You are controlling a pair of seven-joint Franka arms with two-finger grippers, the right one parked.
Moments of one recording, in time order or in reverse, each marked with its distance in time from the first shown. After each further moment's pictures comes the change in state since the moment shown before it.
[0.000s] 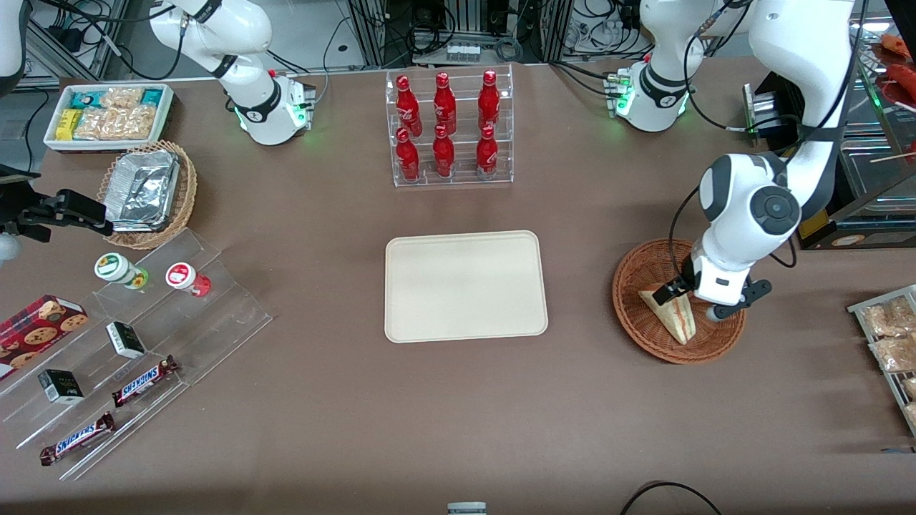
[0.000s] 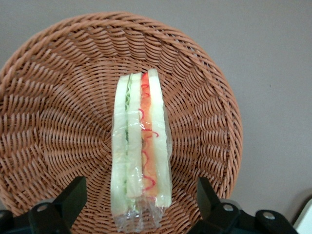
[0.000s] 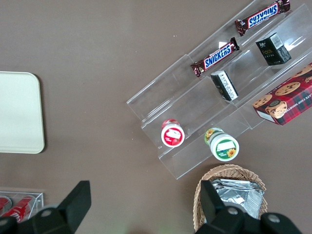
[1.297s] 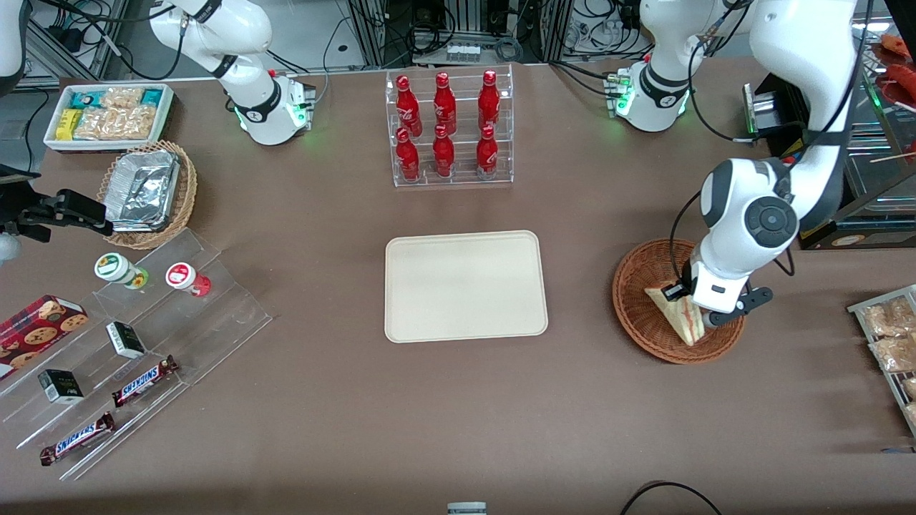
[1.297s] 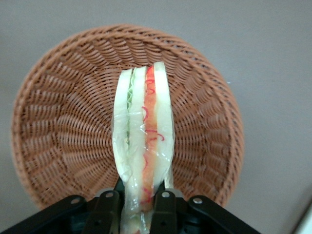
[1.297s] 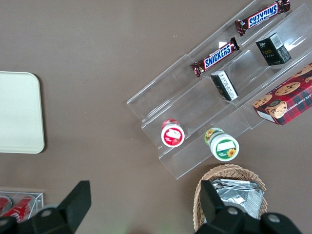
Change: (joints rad) arm -0.020 -0.005 -0.004 0.139 0.071 -0.214 0.001
